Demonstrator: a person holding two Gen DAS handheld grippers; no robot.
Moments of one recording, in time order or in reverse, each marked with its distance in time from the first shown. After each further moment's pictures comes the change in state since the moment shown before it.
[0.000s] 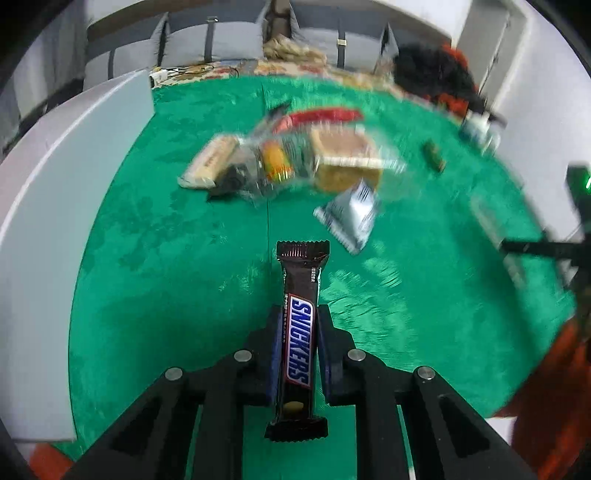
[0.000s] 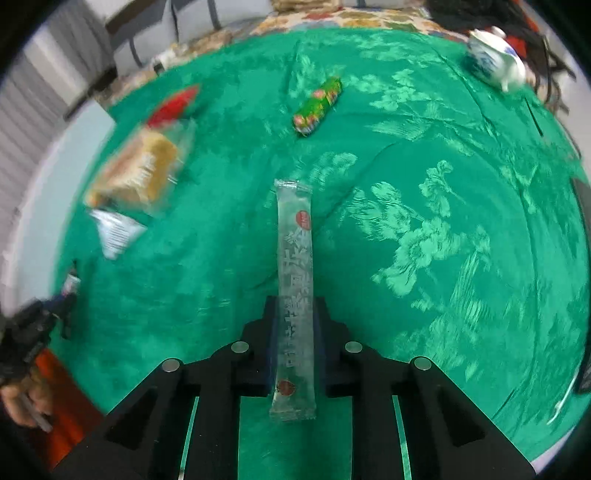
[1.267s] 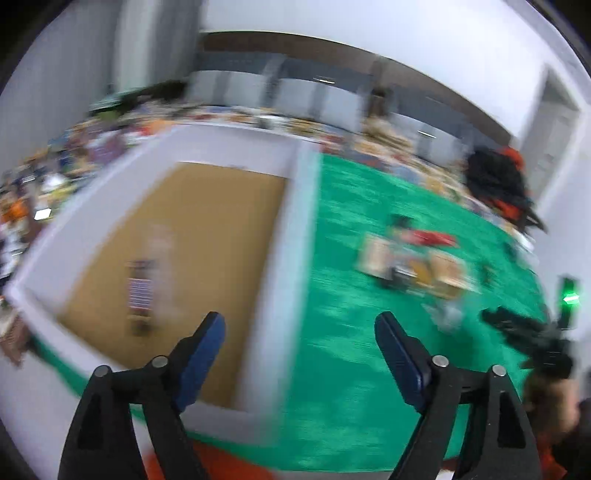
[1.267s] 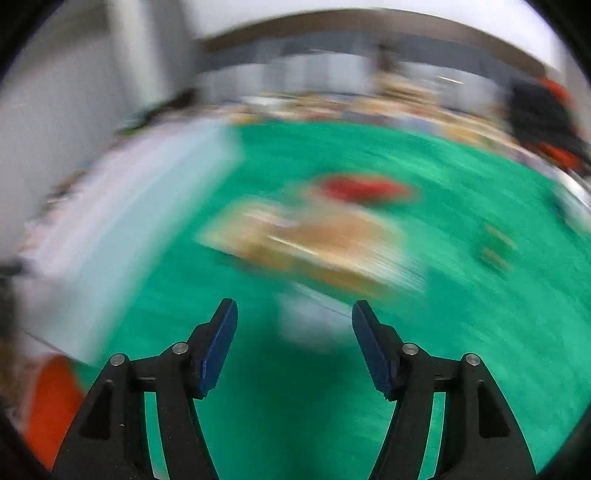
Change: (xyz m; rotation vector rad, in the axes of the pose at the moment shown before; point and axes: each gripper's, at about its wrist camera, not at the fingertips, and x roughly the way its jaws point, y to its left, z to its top) left arm -0.124 0.135 -0.007 -0.210 -0.211 0.100; right arm 0.012 0.162 -0.017 -0.226 -0.301 -0.056
